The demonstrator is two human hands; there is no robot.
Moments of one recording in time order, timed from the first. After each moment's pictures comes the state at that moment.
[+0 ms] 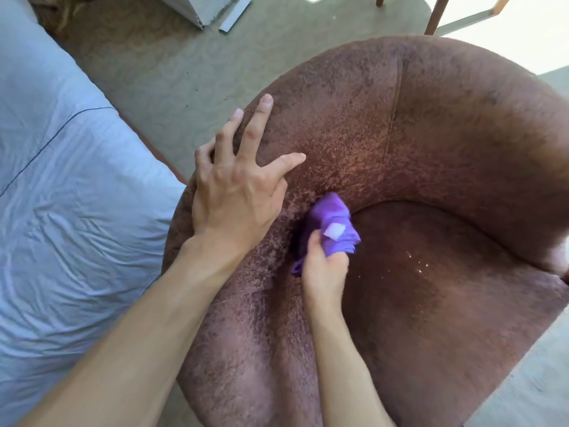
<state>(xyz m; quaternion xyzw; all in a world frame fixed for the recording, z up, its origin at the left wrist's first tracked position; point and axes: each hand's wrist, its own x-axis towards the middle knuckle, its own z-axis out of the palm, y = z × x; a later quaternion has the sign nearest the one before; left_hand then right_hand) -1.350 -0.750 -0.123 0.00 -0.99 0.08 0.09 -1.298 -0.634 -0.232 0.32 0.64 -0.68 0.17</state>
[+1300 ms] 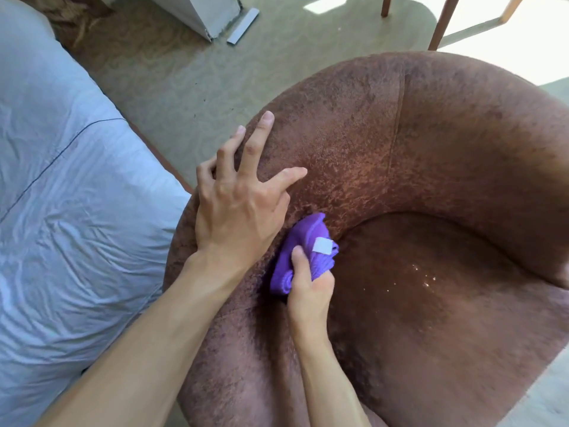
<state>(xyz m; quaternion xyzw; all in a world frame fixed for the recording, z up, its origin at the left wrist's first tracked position) -1.352 -0.748 -0.124 0.02 -0.99 0.10 0.09 -1.280 -0.654 -0.228 0.29 0.61 -0.72 0.15</state>
